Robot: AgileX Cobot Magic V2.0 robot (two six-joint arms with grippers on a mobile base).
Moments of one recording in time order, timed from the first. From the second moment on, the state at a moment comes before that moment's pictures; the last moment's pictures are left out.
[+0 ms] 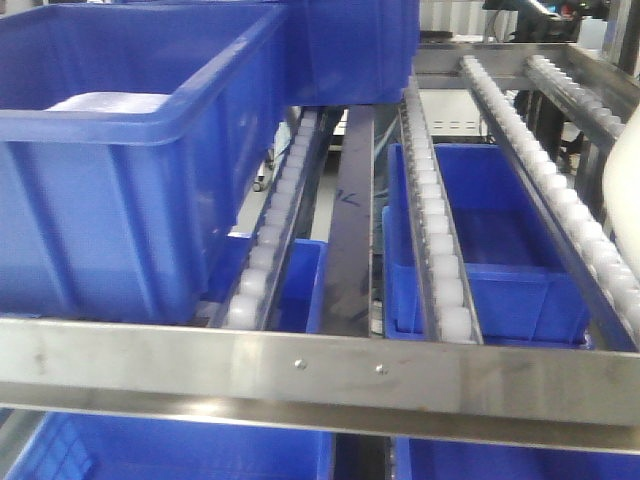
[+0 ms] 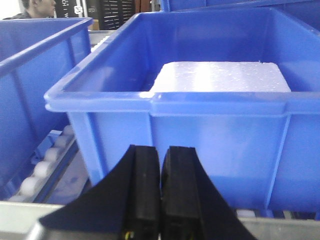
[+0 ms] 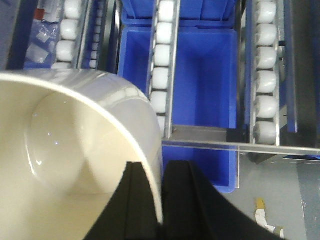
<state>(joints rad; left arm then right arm) -0.03 -0.01 0.01 -0.07 0.08 0.10 -0.07 0.65 -0.71 0.12 0.90 0.00</state>
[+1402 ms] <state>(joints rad) -0.03 -0.01 0.01 -0.07 0.08 0.10 -0.07 0.65 -0.71 0.12 0.89 0.00</state>
